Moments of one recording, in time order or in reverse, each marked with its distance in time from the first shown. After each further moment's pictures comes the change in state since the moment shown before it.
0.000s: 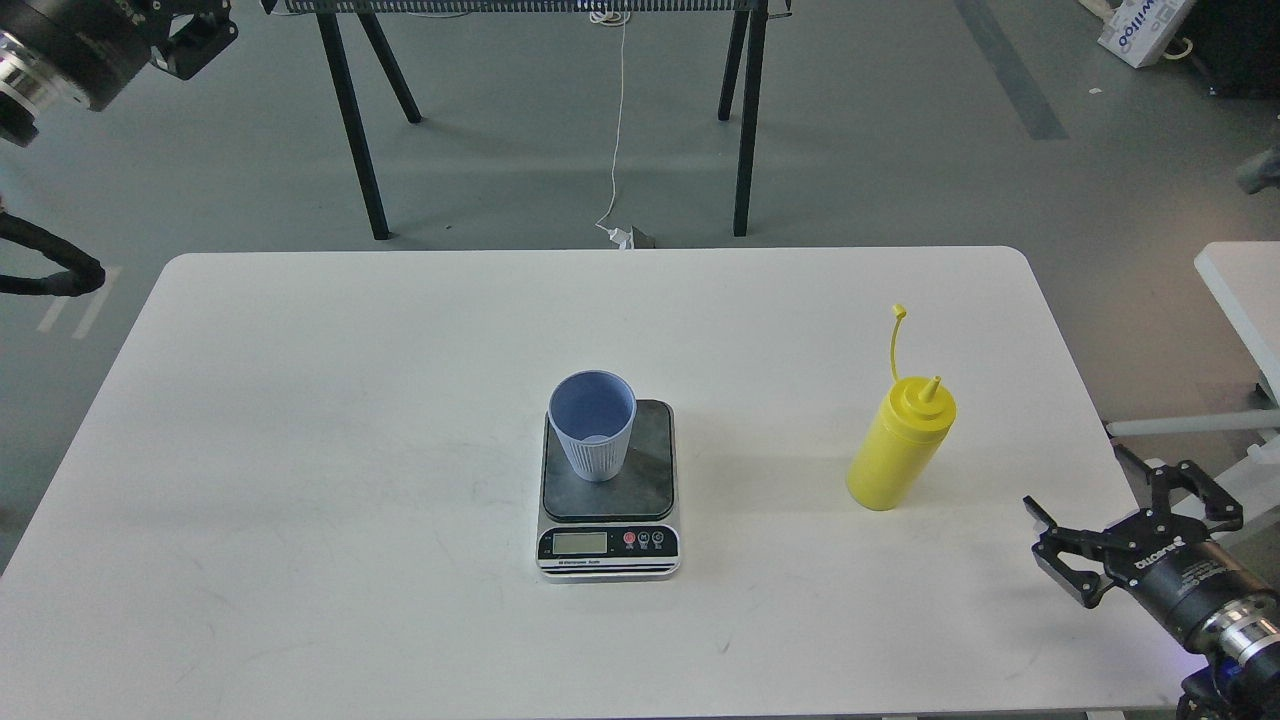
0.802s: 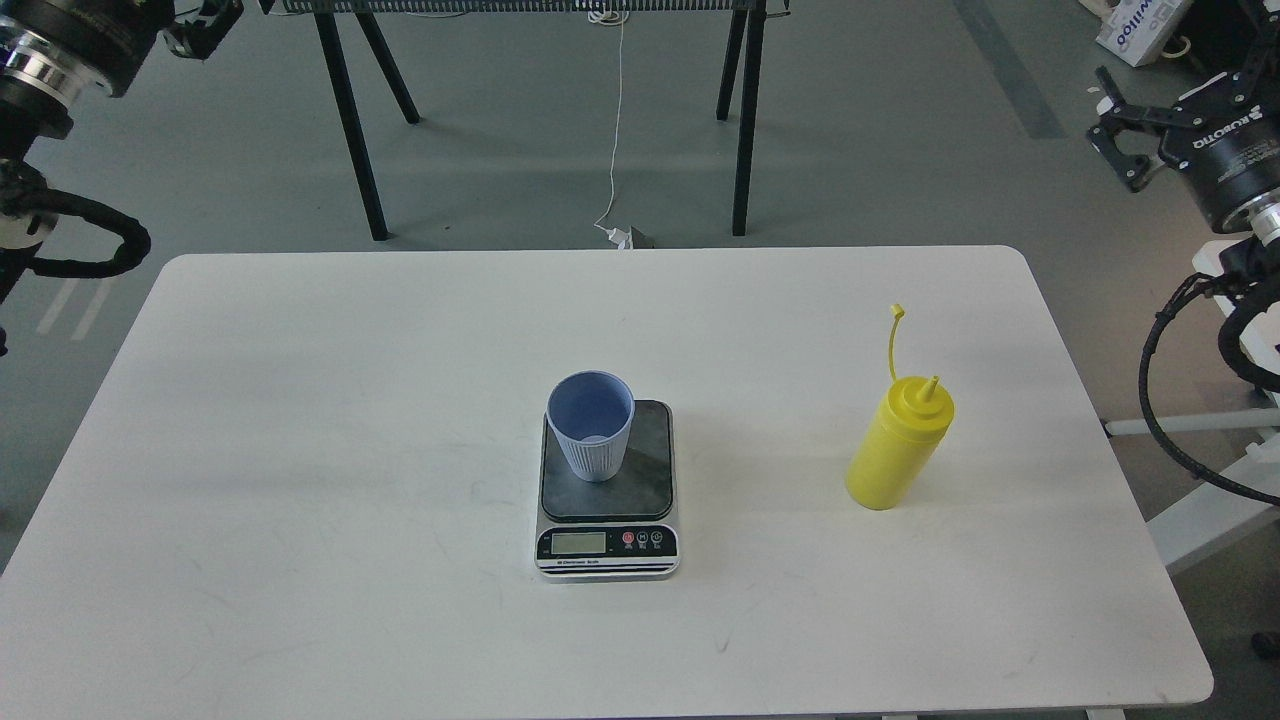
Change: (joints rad) left arm 0.013 -0.210 -0.086 0.302 -0.258 -0.150 0.008; right arm 0.806 0.325 0.051 -0.651 -0.251 0.000 -0.148
